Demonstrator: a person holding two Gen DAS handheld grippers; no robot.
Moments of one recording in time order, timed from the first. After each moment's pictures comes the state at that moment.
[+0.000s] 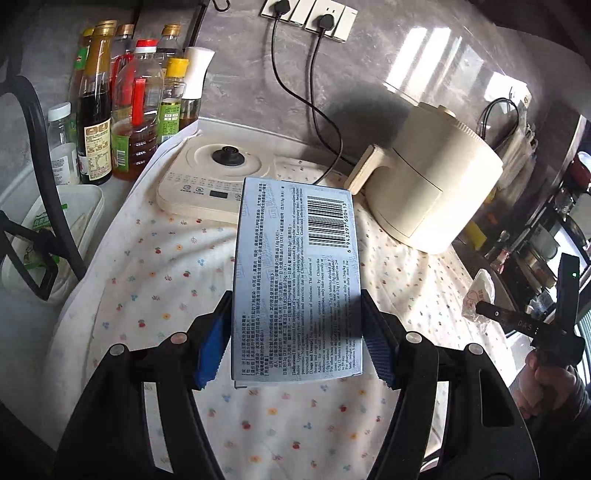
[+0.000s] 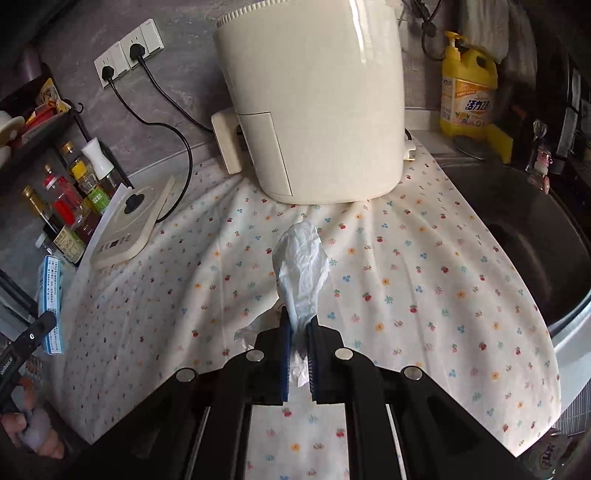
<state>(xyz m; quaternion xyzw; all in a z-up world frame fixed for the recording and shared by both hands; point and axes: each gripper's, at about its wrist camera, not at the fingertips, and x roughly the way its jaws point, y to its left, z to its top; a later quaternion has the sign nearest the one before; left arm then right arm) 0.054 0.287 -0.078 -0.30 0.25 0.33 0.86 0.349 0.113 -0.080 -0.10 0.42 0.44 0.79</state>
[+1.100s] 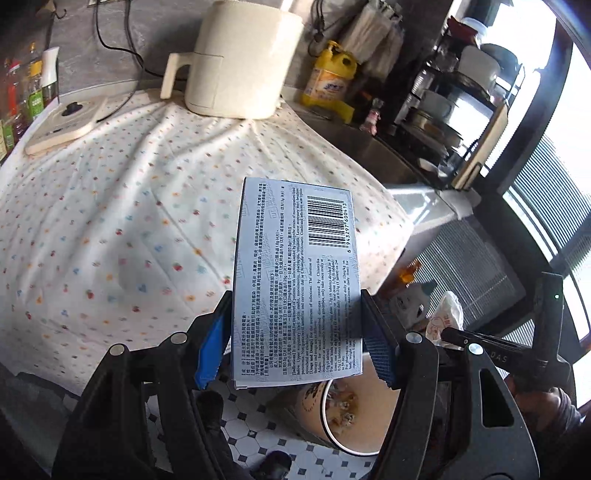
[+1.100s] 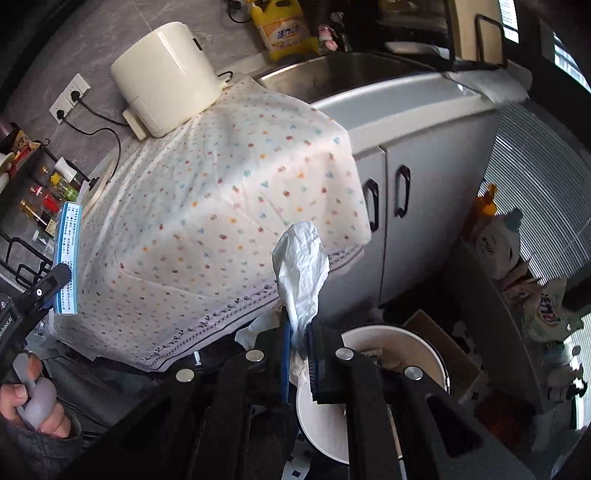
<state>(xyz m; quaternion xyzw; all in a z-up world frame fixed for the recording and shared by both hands) 0.126 0.015 -0.106 -0.23 0.35 0.15 0.89 0.299 -0.232 -0.165 -0.02 0.52 0.32 0.79</state>
